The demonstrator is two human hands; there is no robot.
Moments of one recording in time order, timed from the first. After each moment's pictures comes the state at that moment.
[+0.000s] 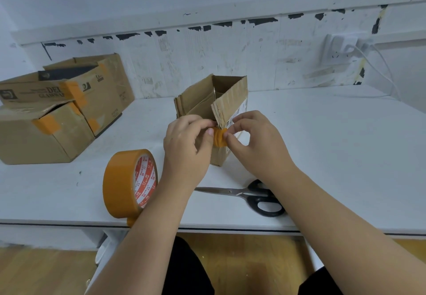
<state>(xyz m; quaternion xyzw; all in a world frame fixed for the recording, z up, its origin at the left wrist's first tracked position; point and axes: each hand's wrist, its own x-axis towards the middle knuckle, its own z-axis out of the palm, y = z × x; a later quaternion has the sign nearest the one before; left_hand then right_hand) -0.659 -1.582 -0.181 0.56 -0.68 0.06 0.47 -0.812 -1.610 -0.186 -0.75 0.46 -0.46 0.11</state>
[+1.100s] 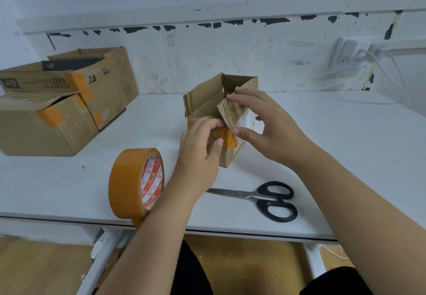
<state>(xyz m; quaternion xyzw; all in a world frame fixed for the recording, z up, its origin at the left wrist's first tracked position) -0.659 -1.579 -0.190 0.54 -0.69 -0.08 0.48 -0.829 -1.638 -0.161 -0.84 0.32 -0.42 0.09</state>
